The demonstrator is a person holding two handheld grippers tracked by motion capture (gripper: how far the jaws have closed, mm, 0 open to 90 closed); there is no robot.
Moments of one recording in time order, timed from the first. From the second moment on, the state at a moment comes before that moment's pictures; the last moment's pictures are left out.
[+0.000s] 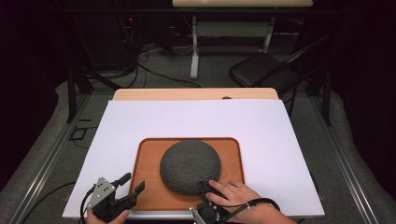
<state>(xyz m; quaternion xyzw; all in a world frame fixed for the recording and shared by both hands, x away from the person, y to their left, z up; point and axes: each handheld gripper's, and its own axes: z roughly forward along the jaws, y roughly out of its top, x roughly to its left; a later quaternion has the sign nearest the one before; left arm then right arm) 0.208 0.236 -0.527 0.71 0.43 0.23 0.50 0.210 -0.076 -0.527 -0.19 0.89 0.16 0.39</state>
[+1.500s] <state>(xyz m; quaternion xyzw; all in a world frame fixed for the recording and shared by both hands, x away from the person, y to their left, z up) 0.208 0.235 -0.528 0.71 0.44 0.23 0.50 0.195 -0.190 -0.489 0.16 0.82 0.40 0.39</state>
